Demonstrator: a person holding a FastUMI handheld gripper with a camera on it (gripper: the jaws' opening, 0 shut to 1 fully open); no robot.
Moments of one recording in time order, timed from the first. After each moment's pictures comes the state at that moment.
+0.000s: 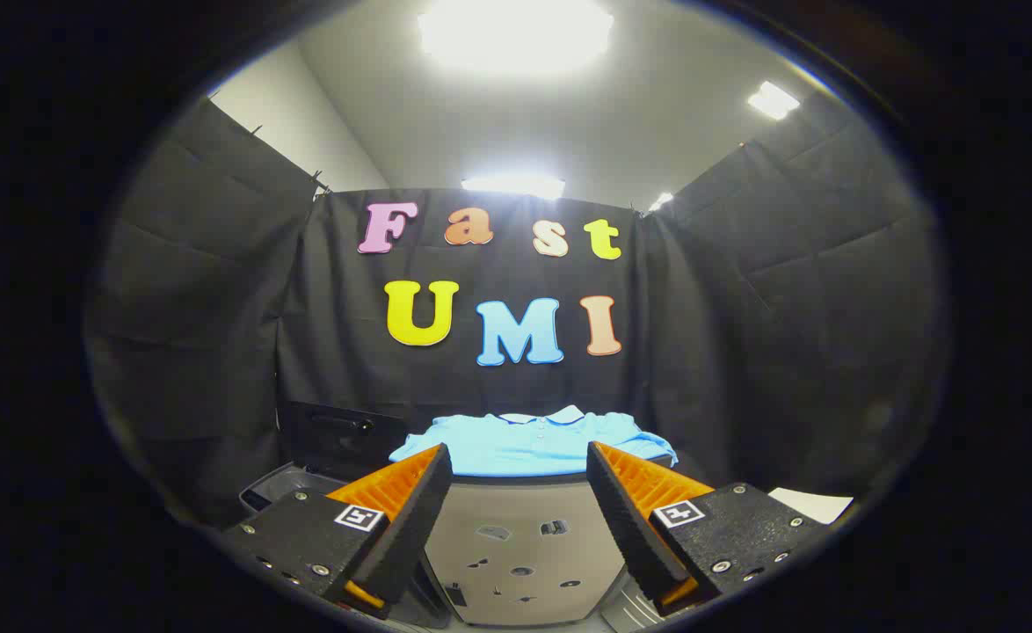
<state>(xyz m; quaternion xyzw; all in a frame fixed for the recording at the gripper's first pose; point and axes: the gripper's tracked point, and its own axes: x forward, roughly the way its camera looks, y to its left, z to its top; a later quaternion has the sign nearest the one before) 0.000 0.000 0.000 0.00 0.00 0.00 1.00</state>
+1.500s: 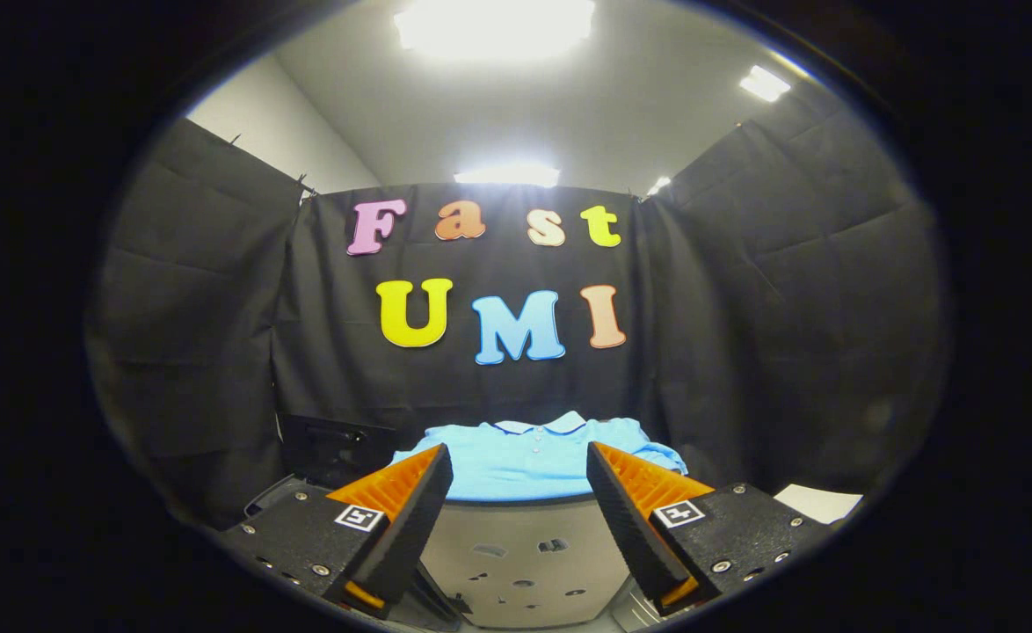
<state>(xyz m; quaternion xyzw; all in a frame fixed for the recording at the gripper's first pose) 0.069 -0.027 0.020 0.03 0.02 0.00 1.00</state>
